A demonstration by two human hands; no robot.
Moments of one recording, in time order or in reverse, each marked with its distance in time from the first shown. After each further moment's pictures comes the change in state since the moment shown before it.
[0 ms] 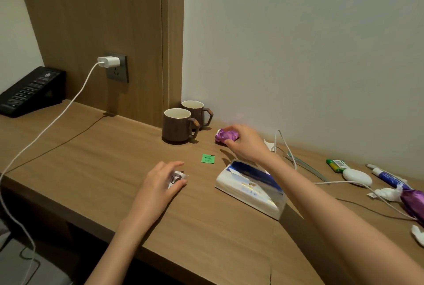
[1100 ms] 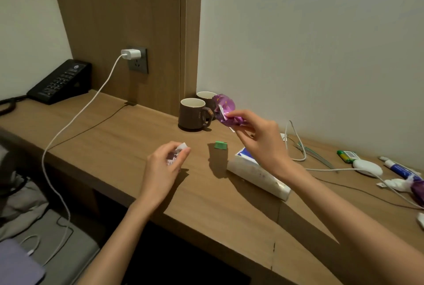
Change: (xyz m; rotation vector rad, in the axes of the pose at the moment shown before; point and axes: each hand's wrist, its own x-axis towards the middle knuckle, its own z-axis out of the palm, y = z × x) left_hand -0.027 0.024 -0.033 -0.282 0.206 -0.091; right_hand -0.091 -0.060 -0.033 0.283 0.275 -0.383
